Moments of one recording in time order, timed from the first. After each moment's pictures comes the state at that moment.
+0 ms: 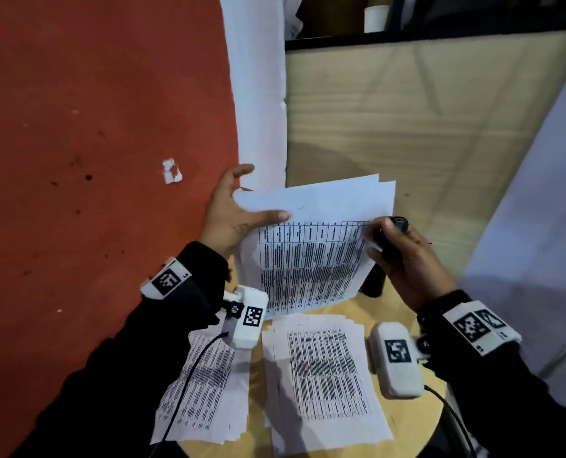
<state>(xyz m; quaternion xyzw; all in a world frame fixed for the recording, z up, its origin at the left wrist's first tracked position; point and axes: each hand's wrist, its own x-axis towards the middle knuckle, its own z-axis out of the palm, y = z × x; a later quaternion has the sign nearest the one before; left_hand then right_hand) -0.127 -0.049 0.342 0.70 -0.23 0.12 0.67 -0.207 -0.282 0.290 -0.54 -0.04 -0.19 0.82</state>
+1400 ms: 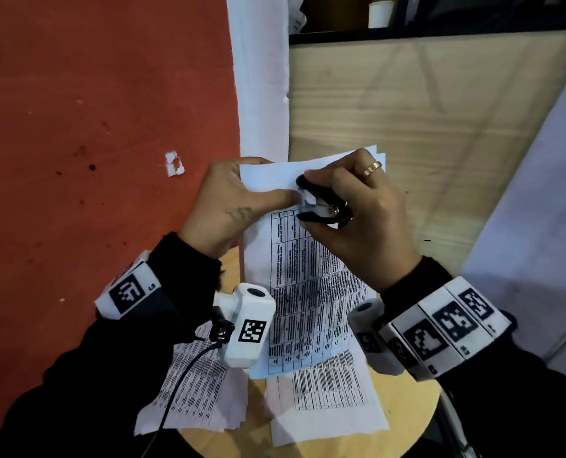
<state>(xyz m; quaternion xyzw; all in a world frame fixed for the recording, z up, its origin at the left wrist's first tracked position) -0.191 -0.043 0.386 0.69 -0.32 0.10 0.65 -0.238 -0.199 0.363 -0.79 -0.26 -0.49 0.28</state>
